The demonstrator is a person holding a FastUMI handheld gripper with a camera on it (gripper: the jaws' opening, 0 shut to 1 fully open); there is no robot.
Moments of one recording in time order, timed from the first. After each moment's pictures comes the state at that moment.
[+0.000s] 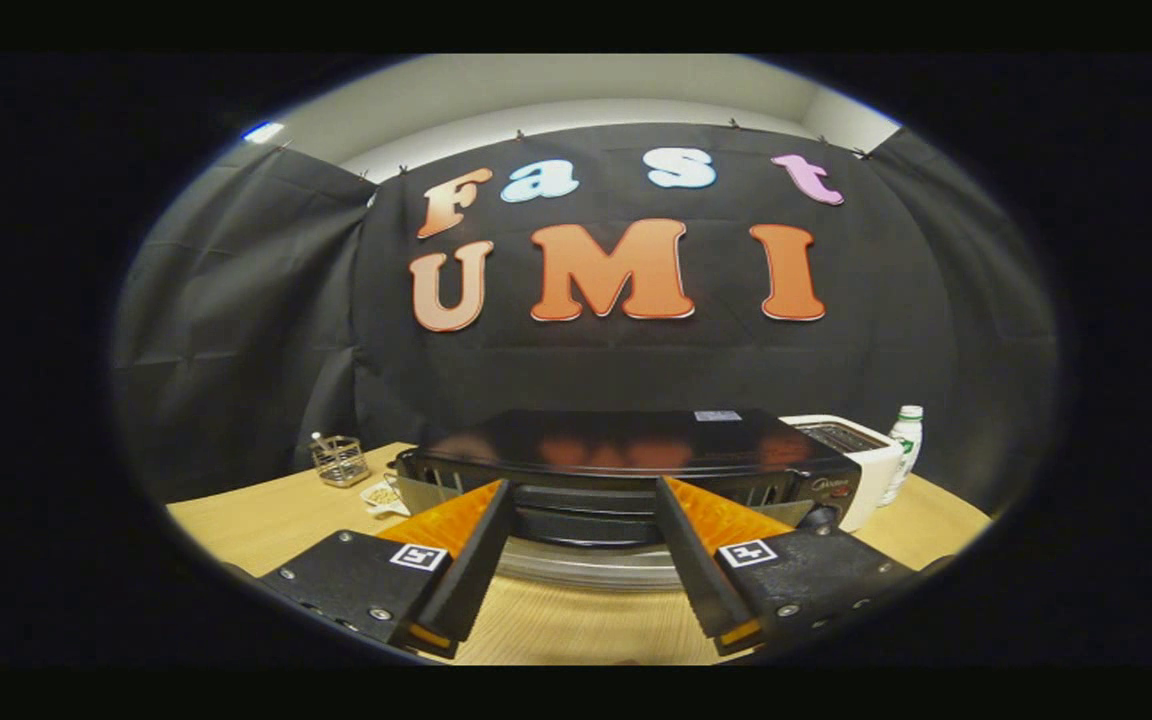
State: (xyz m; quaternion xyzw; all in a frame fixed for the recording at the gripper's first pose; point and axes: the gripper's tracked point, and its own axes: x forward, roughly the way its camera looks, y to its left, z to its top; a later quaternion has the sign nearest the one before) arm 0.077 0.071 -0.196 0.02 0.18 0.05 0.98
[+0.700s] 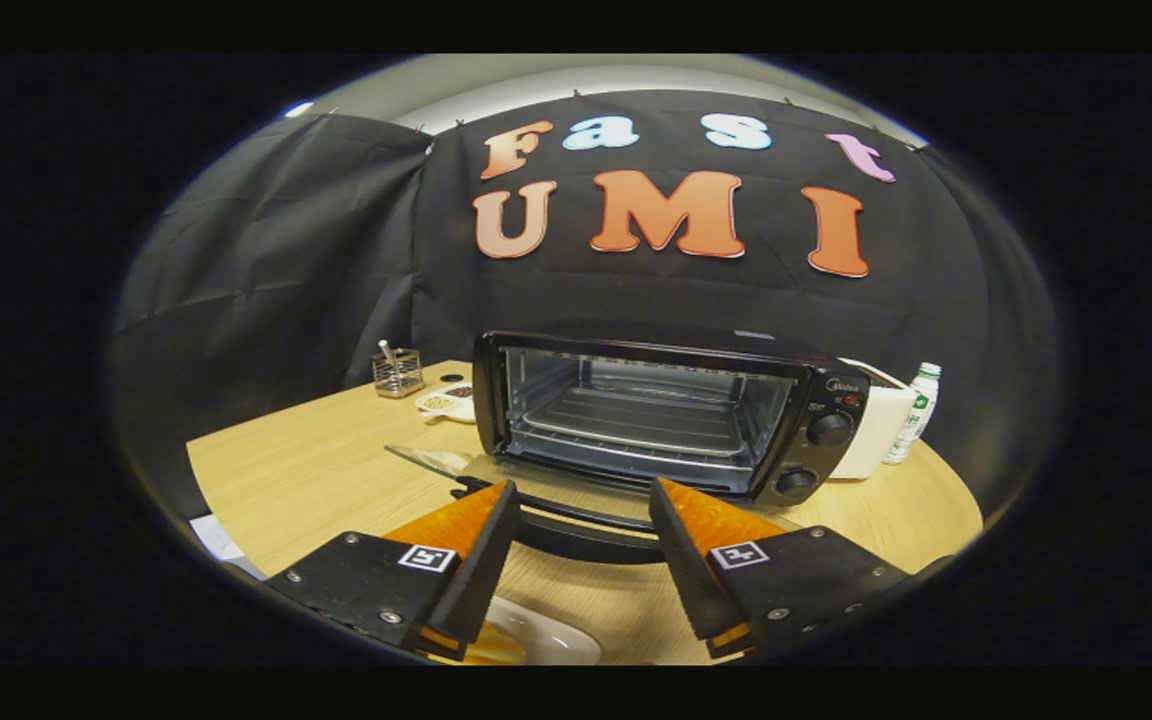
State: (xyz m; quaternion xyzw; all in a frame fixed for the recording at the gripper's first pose) arm -0.021 0.081 -0.244 -0.03 0.28 0.12 0.95
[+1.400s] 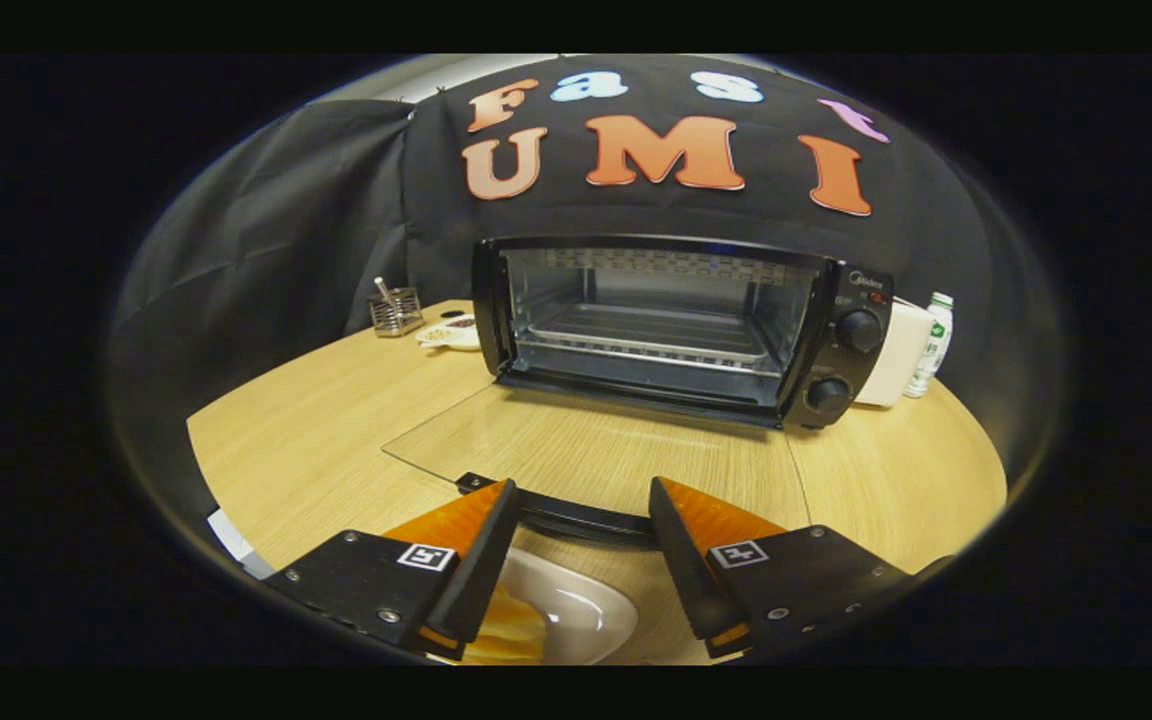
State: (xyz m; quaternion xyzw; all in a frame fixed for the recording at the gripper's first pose) arm -0.067 0.083 -0.312 -0.02 0.39 0.12 0.91
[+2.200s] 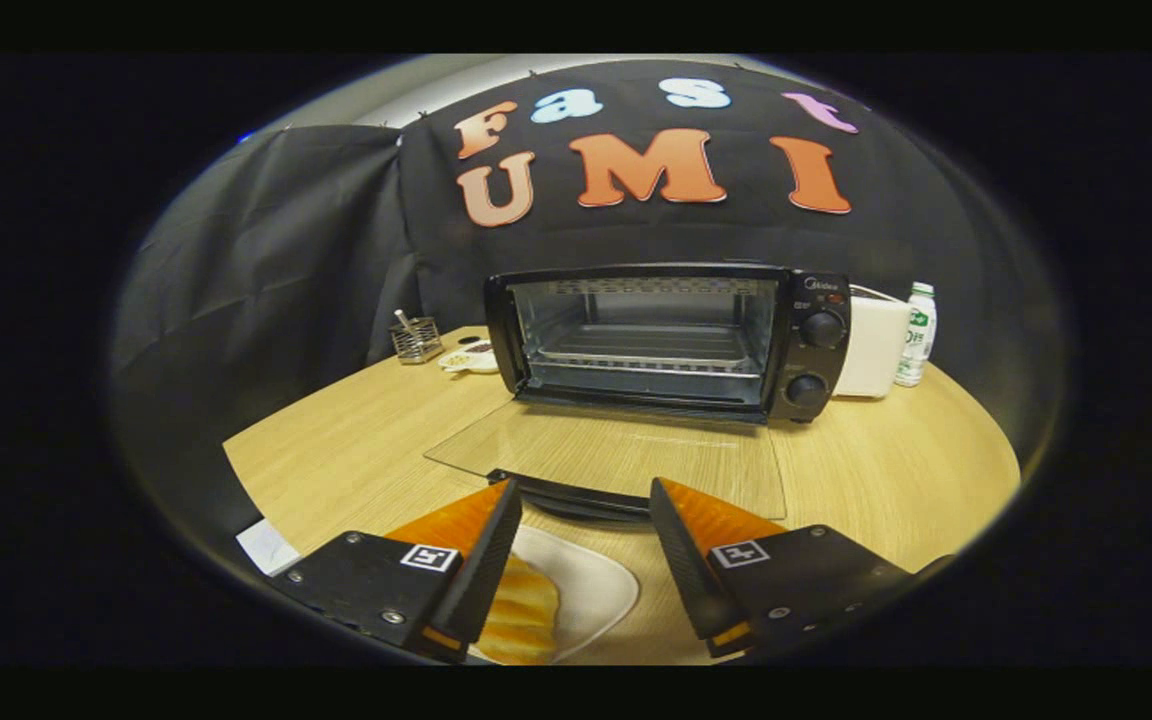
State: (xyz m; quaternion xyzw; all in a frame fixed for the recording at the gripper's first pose) arm -0.094 0.076 -0.265 0.03 0.34 0.13 0.93
